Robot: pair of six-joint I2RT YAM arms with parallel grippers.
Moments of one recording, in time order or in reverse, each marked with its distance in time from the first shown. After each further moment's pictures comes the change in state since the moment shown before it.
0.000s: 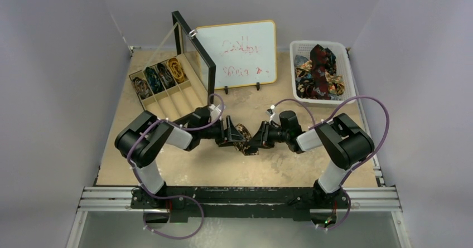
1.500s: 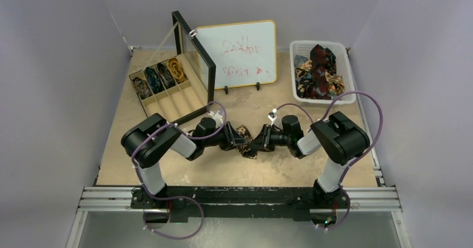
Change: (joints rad) left arm -0.151 0.049 -0.087 0.234 -0.299 -0.216; right arm -0.008 0.063 -0.078 0.208 -0.053 0.088
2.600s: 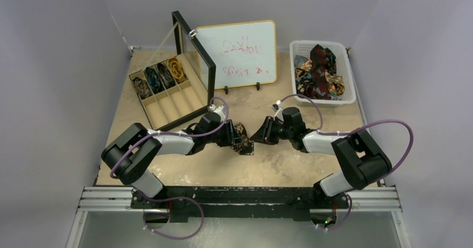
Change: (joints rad) left arm -0.037 -0.228 0.120 -0.525 -0.170 0.288; right arm 0.003 -0.296 0.096 -0.471 0.206 -0.099
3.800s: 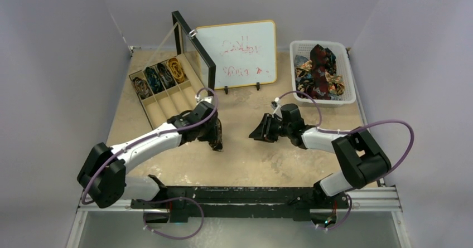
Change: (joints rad) left arm -0.002 -0.248 0.240 -0.804 -0.374 0.153; right arm 0.000 0.027 0.067 -0.054 0.002 -0.017
